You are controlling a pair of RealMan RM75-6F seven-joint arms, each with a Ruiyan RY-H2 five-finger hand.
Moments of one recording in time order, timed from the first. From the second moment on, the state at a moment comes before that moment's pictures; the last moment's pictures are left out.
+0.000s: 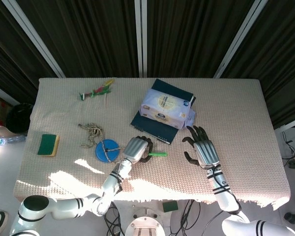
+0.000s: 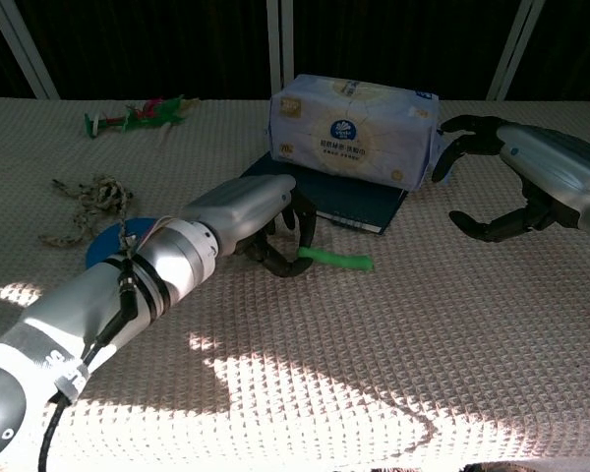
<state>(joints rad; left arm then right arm) -0.76 -2.05 -0.23 -1.20 1.18 0.99 0.32 0.41 -1.64 0.13 -1.54 -1.37 1.22 -0.27</state>
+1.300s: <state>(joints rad) -0.72 -2.04 -0.23 -1.20 1.17 0.99 0.24 0.51 -1.87 0.16 -1.32 -1.29 1.05 -0.08</state>
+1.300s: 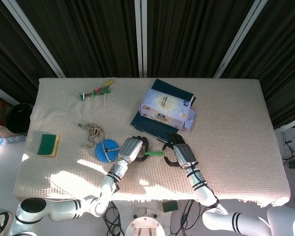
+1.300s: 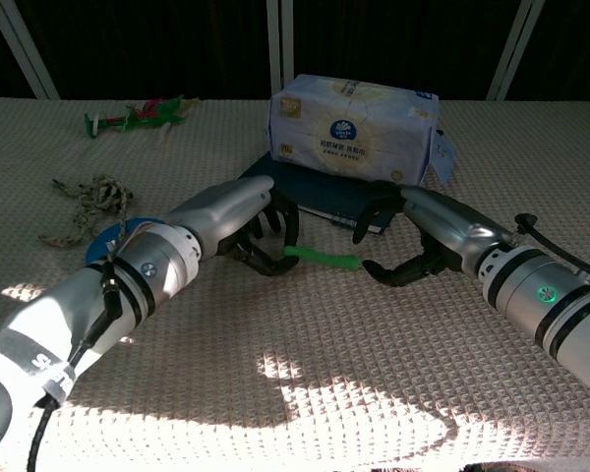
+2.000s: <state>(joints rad) -0.71 -2.03 -0.23 -1.21 1.12 0.97 0.23 0.53 -1.94 0.17 -1.23 -1.27 1.03 -0.05</state>
